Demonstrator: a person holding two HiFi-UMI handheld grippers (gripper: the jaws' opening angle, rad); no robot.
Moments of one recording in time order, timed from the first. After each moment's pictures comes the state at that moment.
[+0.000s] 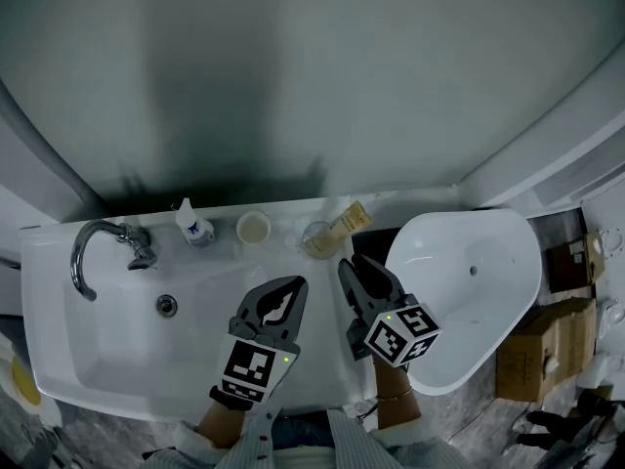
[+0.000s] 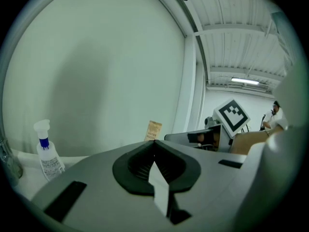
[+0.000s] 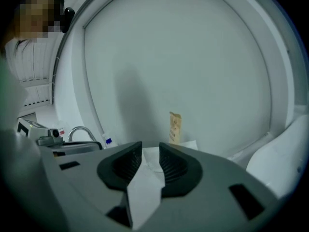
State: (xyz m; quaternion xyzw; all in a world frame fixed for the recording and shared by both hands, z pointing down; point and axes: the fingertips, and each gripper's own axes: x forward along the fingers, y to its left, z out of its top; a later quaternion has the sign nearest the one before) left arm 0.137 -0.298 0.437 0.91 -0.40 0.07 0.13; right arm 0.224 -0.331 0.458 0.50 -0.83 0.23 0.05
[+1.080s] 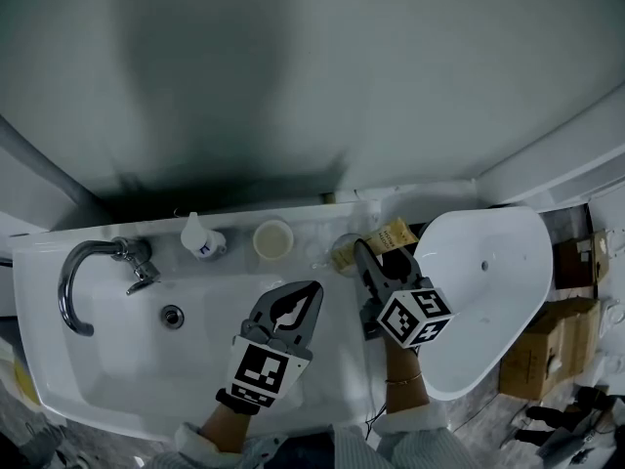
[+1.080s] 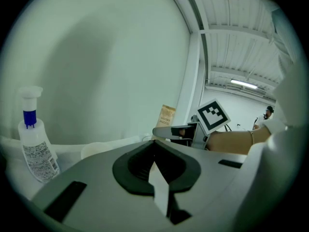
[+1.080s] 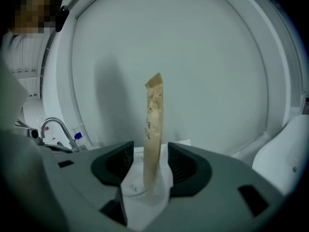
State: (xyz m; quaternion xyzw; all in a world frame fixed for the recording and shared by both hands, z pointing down) left arm 0.123 -0.335 0.494 0.91 -0.36 0.08 0.17; right arm 0.226 -0.409 0.519 0.55 -0.80 0.23 0.07
